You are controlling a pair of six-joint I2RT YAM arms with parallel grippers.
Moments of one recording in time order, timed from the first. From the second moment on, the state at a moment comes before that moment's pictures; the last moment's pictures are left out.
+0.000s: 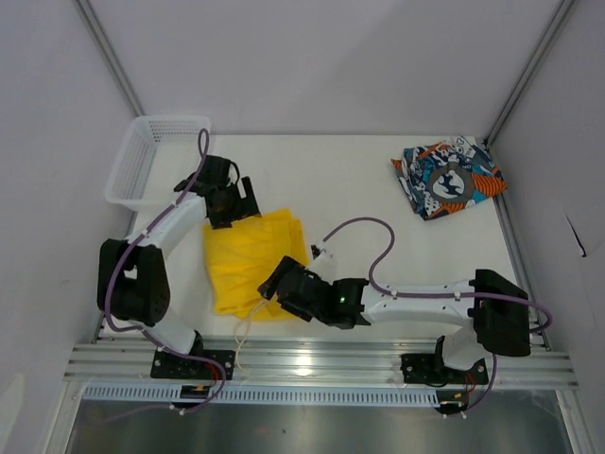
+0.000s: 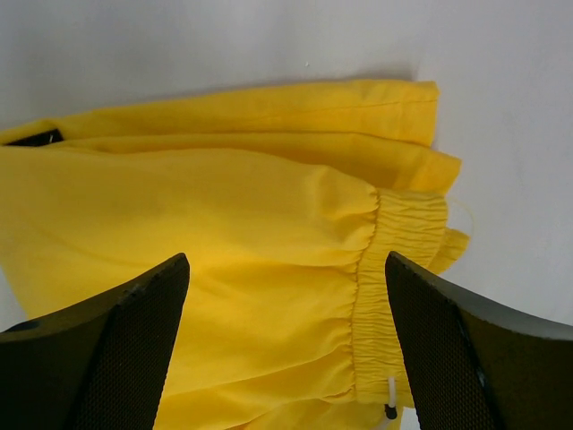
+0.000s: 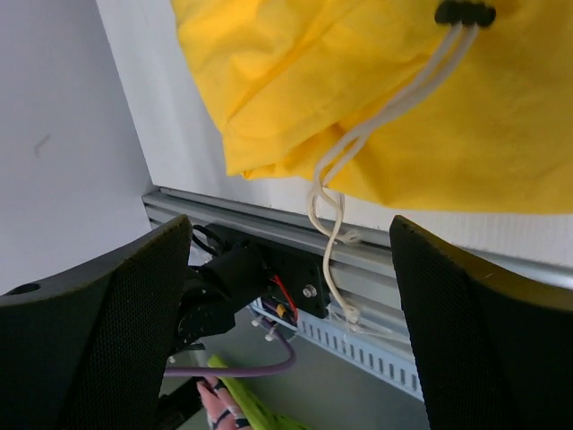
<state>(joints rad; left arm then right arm) -0.21 1.64 1.25 -0.62 0.07 -0.48 1.32 1.52 1.06 -0.29 0.43 1.52</state>
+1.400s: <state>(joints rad) -0.11 1.36 0.92 -0.33 0.05 -0.57 0.80 1.40 0.68 -0.07 0.34 1.38</state>
